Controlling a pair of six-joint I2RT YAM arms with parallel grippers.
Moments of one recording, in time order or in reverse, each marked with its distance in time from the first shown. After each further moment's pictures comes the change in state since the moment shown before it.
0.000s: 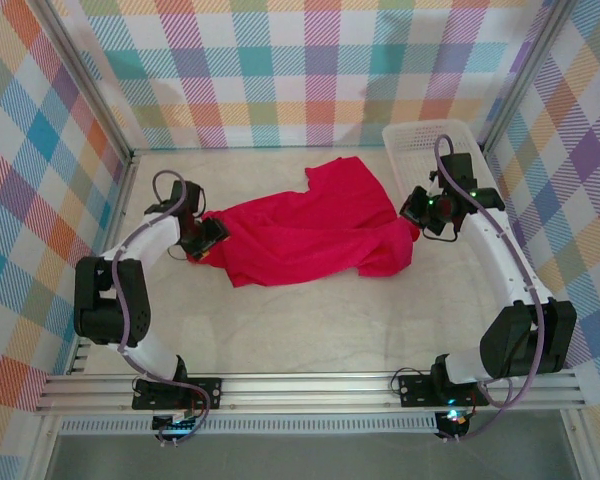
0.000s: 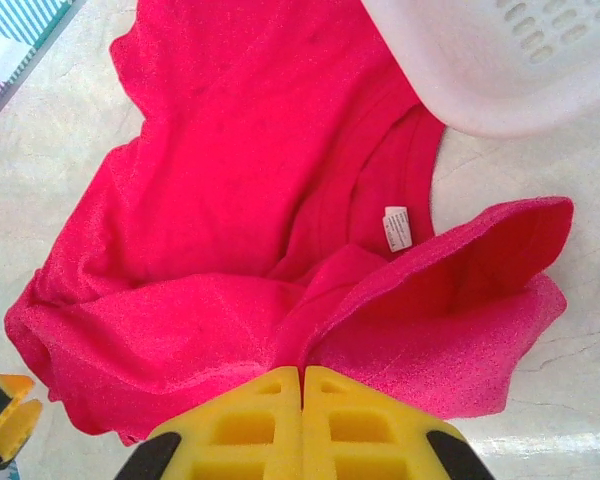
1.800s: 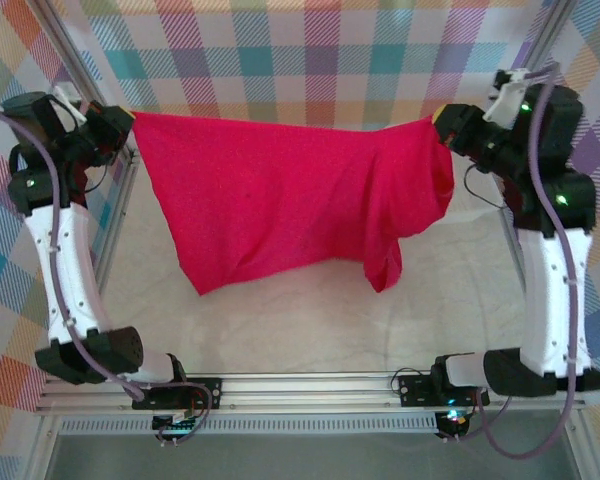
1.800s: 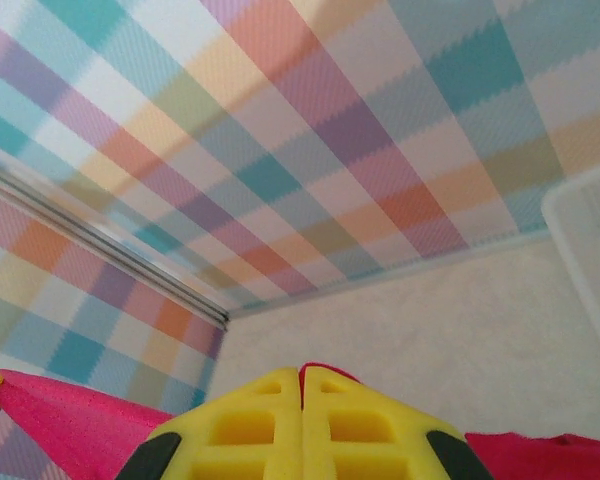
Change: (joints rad) left arm 0.377 -0.192 0.781 -0.122 0.383 -0.077; right arm 0.006 -0.060 0.715 -0.088 -0.032 -0.034
